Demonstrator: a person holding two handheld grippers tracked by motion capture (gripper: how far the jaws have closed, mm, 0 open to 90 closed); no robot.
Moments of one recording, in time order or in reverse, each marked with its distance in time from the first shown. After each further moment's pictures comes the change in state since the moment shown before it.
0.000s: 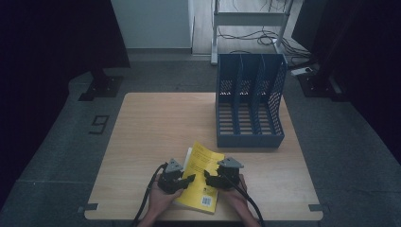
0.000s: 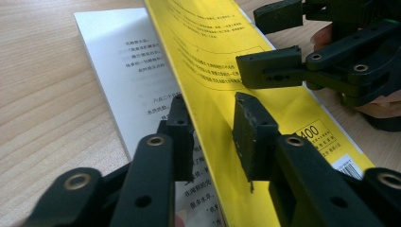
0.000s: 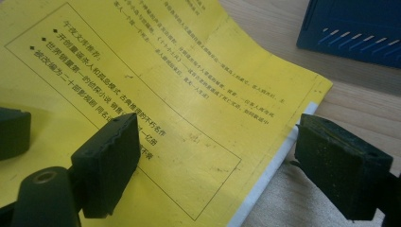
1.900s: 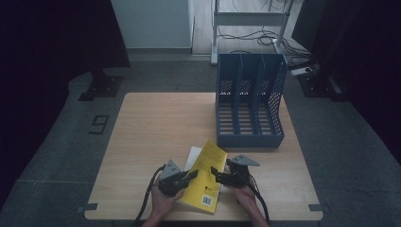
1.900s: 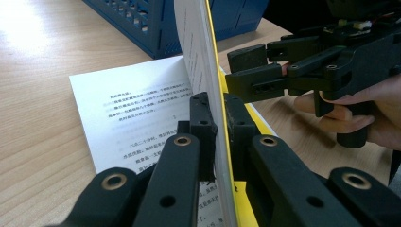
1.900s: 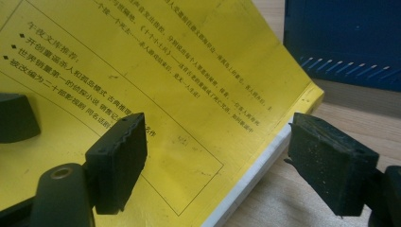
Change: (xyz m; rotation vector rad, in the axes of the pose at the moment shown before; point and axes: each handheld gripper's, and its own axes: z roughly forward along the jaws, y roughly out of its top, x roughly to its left) left arm -0.011 -0.002 -0.012 -0.250 -0.079 0.046; right arm -0.029 0.005 -0.023 -0.088 0.137 0.078
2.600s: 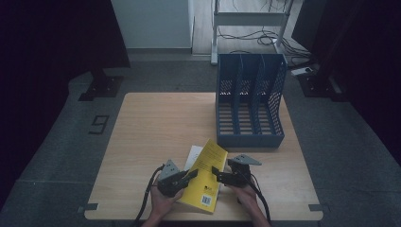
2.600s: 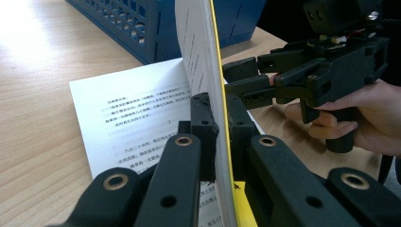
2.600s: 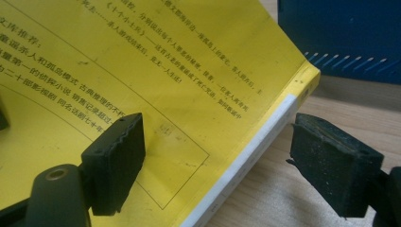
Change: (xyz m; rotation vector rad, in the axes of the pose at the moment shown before) left arm -0.004 0.006 -0.007 -0.026 -0.005 0.011; right arm -0.006 0.000 0.000 0.003 0.012 0.029
